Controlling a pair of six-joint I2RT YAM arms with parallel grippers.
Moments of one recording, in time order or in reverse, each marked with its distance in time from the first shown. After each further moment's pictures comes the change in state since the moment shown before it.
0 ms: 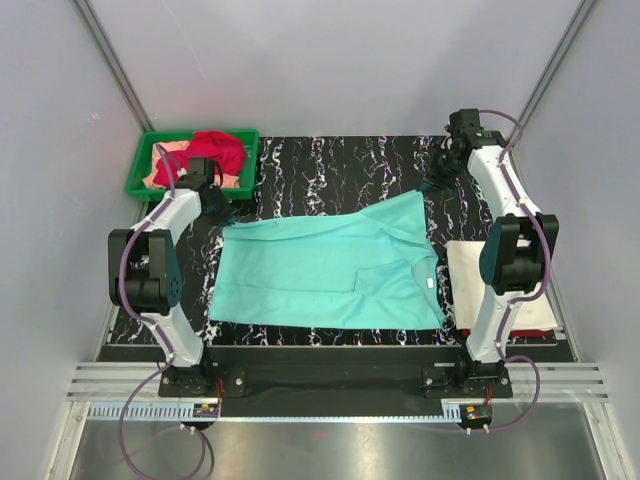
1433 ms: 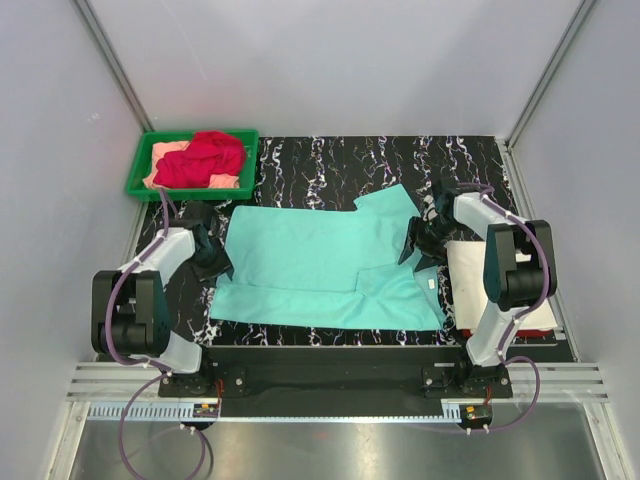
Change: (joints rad) left arm 0.002 -0.280 -0.369 -0.220 -0.031 0.086; right arm 0.055 -0.117 -0.583 0.068 -0.153 -0.072
